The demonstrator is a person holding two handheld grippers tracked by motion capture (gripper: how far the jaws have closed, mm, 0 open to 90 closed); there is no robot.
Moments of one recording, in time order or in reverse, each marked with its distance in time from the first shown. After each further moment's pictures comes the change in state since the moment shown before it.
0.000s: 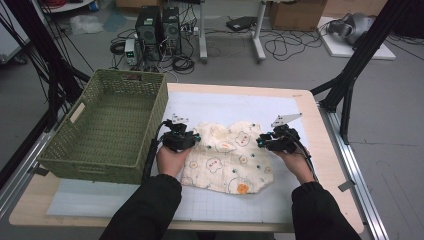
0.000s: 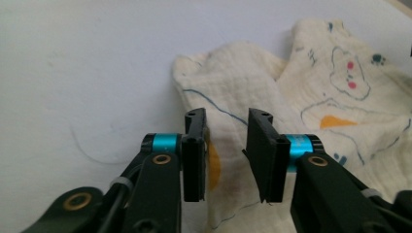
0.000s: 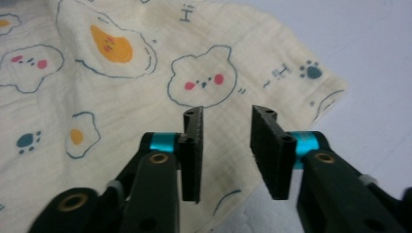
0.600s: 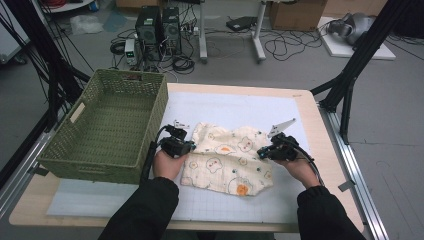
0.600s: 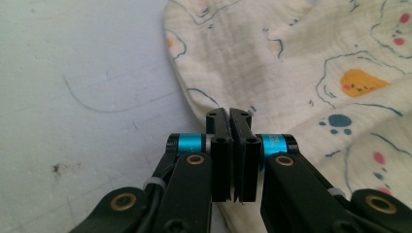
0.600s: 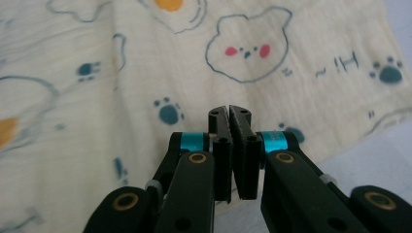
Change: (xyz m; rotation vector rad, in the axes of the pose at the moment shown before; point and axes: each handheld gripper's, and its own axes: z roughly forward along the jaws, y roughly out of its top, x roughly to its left) left arm 0.001 -0.013 -0.013 0.086 -0.021 0.051; right arm 0.020 -0.006 -0.004 0.172 0.135 -0.086
